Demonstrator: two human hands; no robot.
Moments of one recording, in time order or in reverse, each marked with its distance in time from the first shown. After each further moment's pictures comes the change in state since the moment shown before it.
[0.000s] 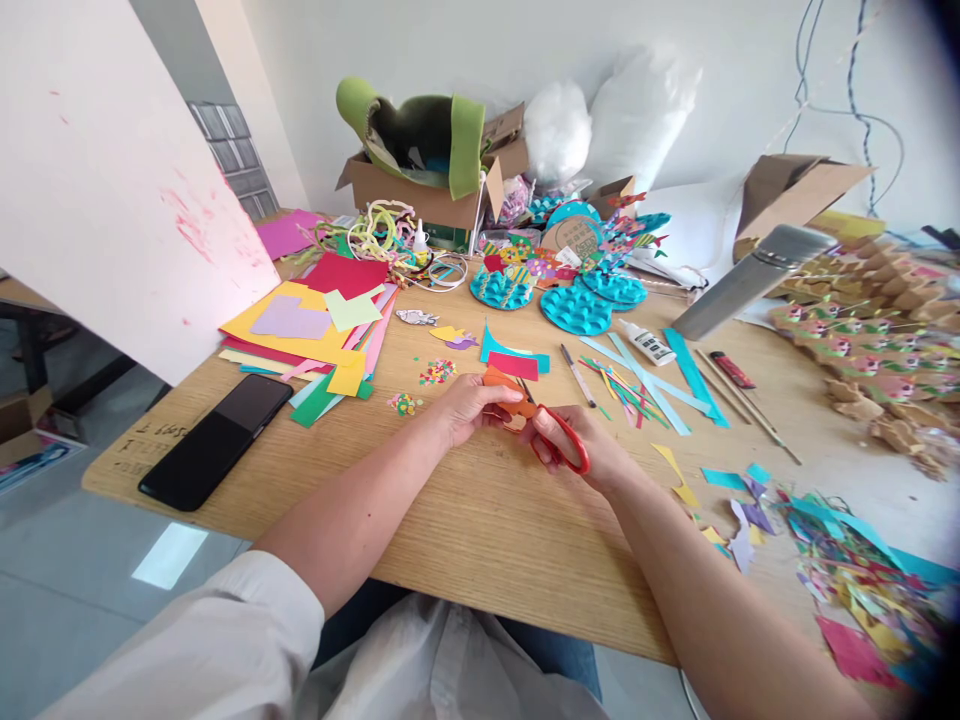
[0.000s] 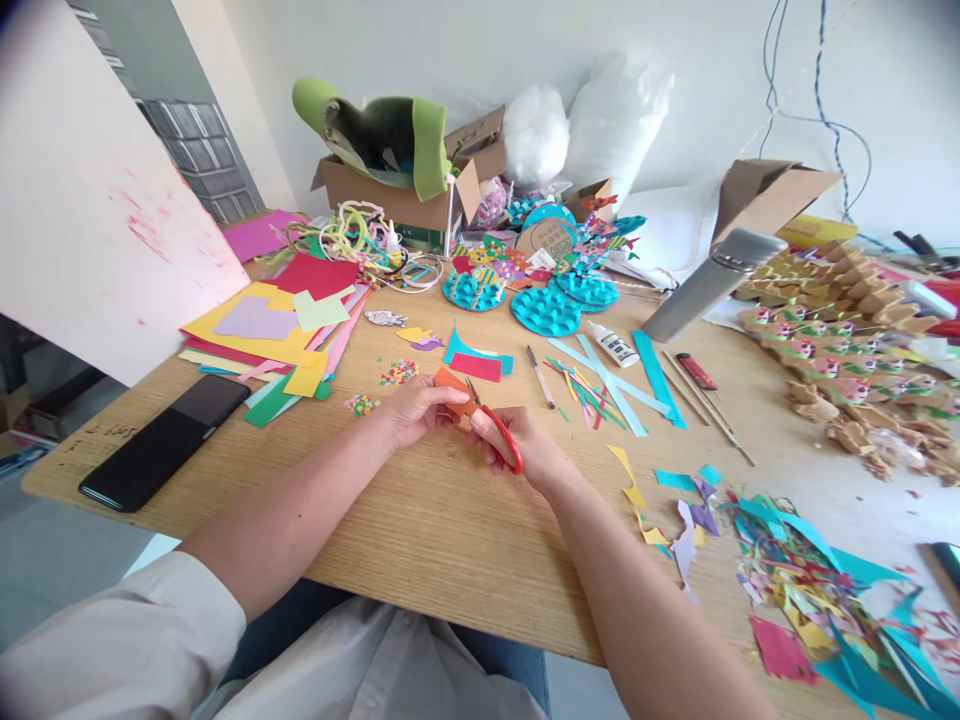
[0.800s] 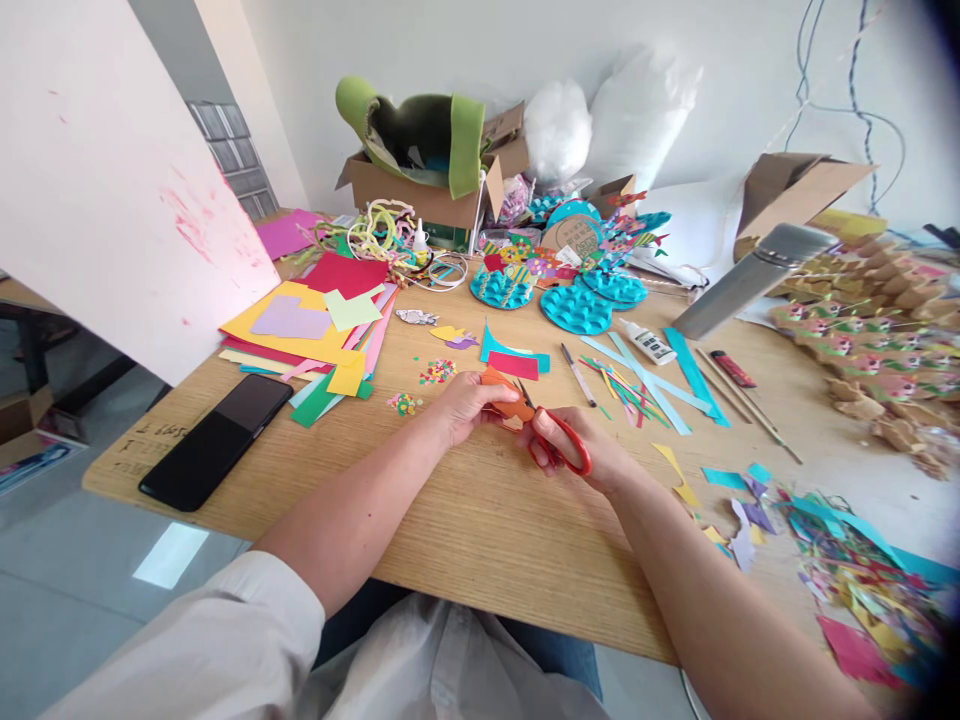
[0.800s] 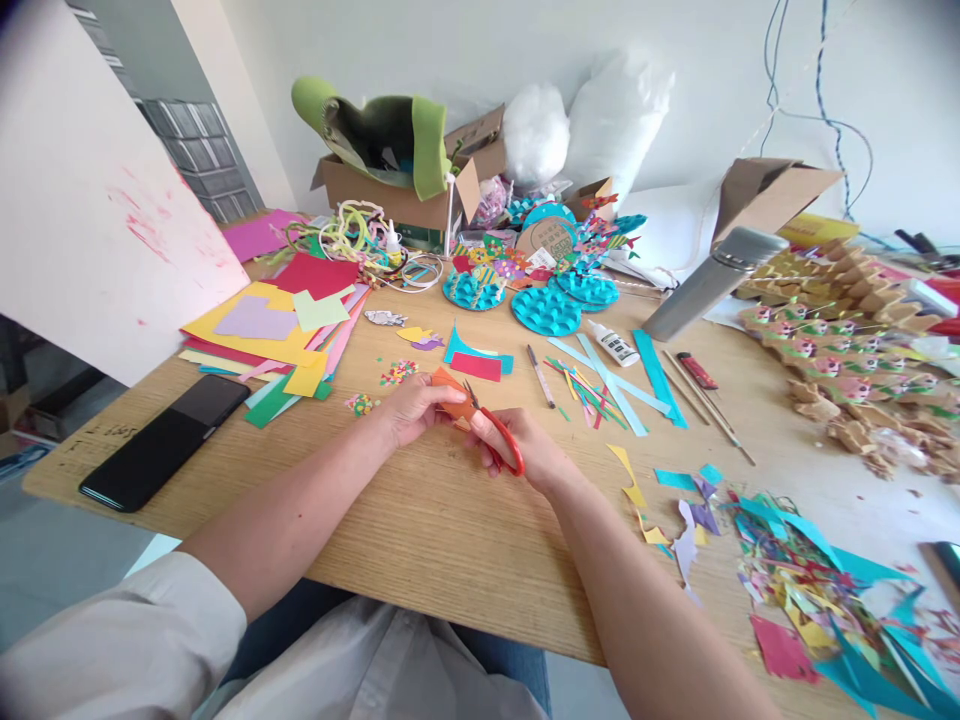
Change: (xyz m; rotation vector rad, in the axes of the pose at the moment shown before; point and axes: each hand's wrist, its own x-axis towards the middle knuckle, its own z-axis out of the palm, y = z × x) left_hand -0.001 0.000 -0.001 0.017 0.039 0.029; right_hand -0.003 -0.010 0.002 -0.007 -0.050 0.024
